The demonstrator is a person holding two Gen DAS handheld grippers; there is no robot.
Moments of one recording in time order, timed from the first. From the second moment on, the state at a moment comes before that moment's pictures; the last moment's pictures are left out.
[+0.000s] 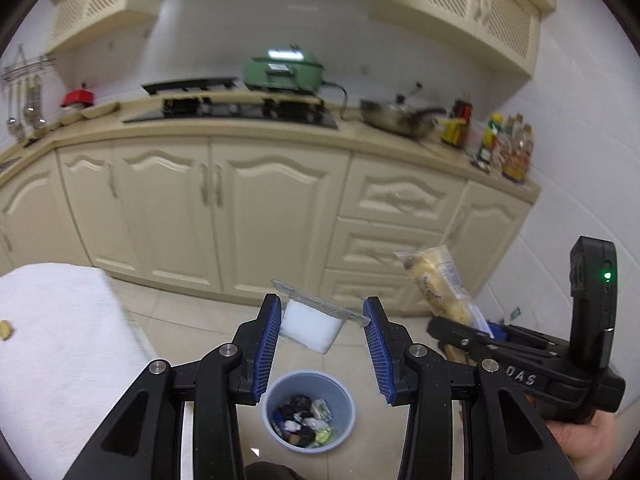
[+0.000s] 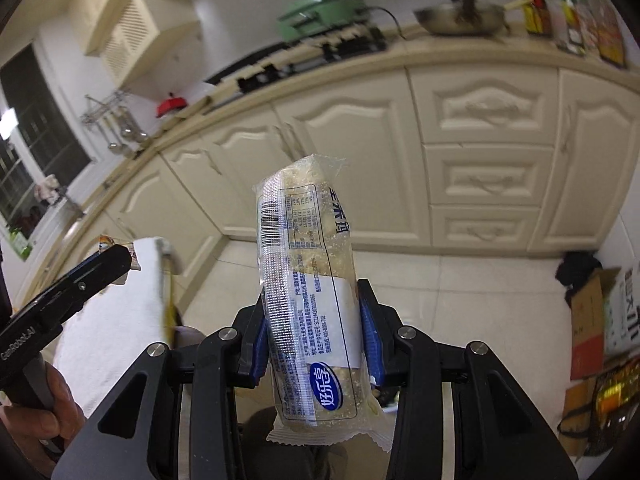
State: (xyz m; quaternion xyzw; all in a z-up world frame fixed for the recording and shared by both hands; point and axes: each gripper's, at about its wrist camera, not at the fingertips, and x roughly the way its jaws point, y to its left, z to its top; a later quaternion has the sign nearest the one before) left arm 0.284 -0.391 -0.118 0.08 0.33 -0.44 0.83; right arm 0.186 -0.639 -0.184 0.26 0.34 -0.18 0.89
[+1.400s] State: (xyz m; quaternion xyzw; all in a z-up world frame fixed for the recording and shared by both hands) left arm 0.389 -0.479 -0.126 0.10 0.37 -0.36 0.85; right arm 0.234 -0.660 -0.239 0.31 0.38 -0.20 0.85
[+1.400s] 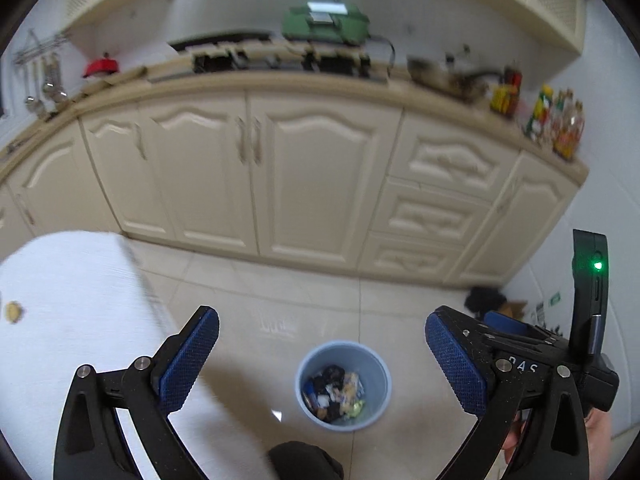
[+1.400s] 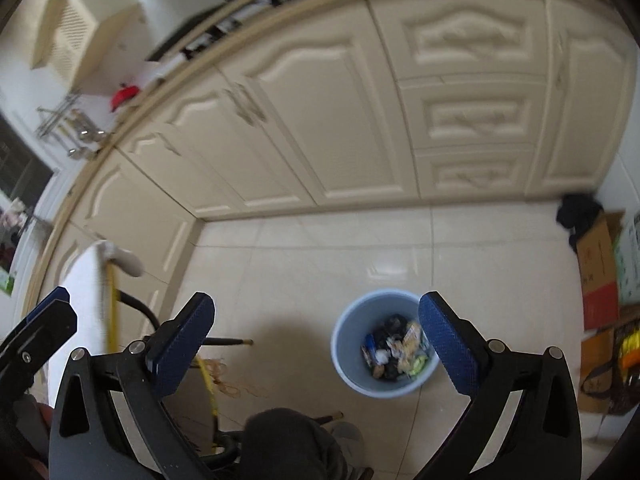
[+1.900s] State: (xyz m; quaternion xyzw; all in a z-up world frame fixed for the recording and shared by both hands) left arm 0.300 -0.217 -0.046 0.01 0.28 -0.22 0.93; right arm 0.308 -0.460 -0.112 0.17 0.32 -0.06 0.93
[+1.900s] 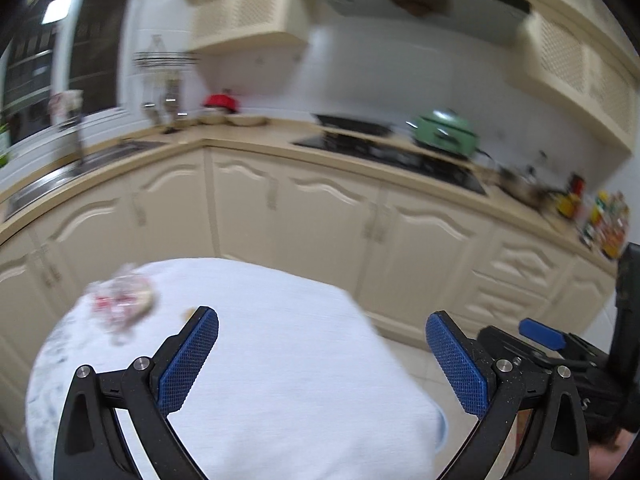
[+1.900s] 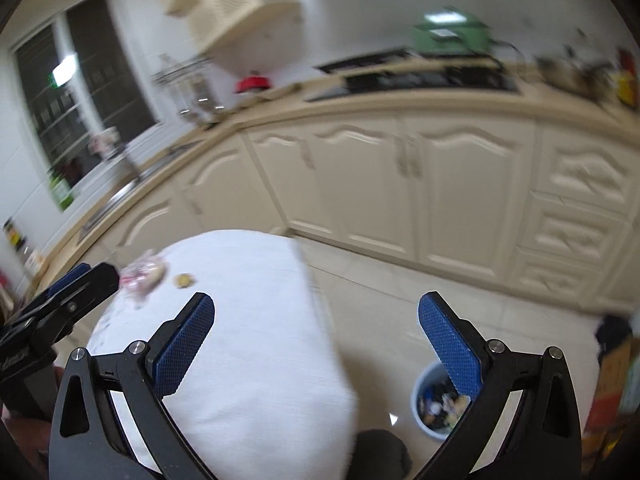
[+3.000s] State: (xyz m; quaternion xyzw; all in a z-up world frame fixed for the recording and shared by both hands) left arm 0.381 -0.031 -0.086 -0.04 0.31 -0.06 0.95; right arm 0.498 -0.240 -0.148 0.01 0.37 0.06 0.93
